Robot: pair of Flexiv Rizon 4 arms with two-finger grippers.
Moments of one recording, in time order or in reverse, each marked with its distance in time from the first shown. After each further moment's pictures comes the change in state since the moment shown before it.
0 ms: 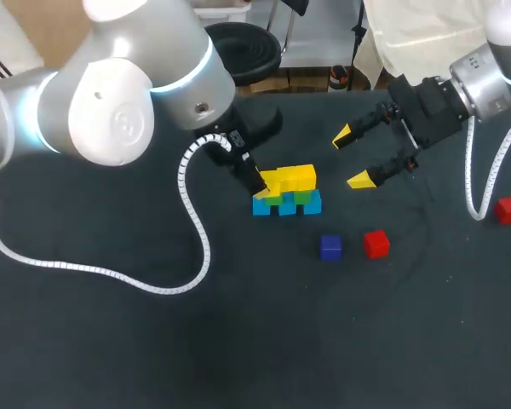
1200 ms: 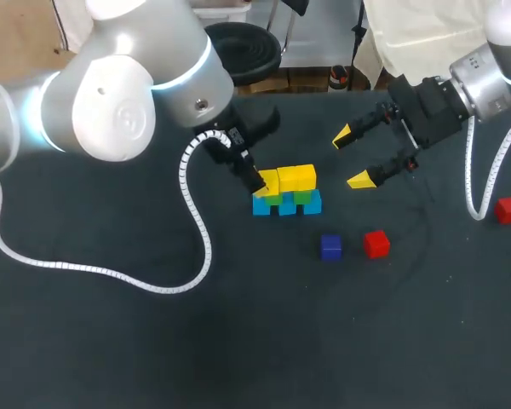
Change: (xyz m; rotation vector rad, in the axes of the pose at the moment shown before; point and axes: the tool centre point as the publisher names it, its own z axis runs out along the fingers) left arm 0.002 0.010 0.008 0.021 0.002 -0.036; right arm 0.000 0.000 0.000 0.000 0.000 0.000
